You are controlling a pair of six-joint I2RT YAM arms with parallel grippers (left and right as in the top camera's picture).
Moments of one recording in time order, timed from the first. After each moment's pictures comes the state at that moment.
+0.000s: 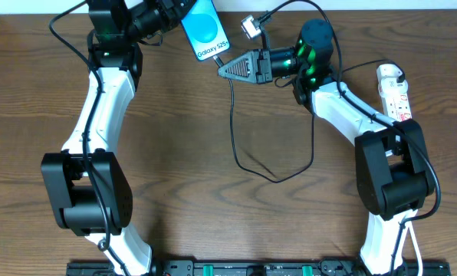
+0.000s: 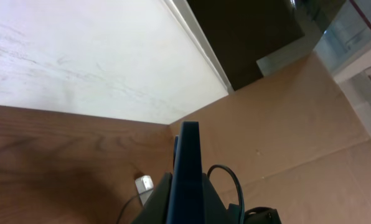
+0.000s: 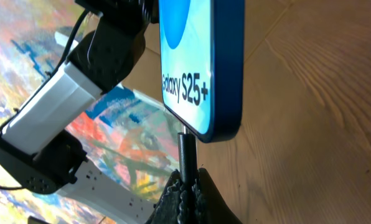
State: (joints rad) left arm -0.01 1.89 1.56 0.35 0.97 -1.06; right arm 0.35 2.06 1.43 0.77 -1.37 1.12
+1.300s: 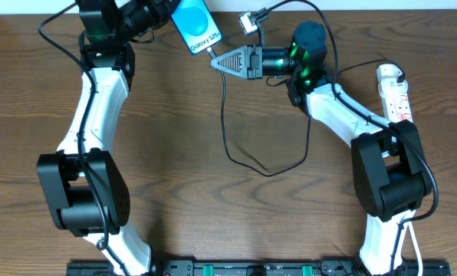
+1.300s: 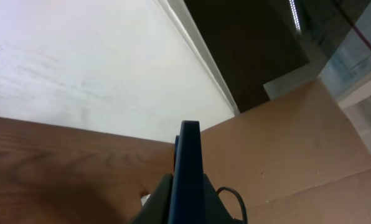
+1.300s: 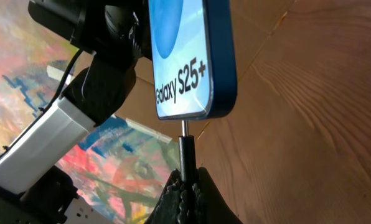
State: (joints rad) left arm 0.03 1.89 1.56 0.36 0.91 -1.09; right arm 0.38 2.06 1.43 0.77 -1.22 1.14
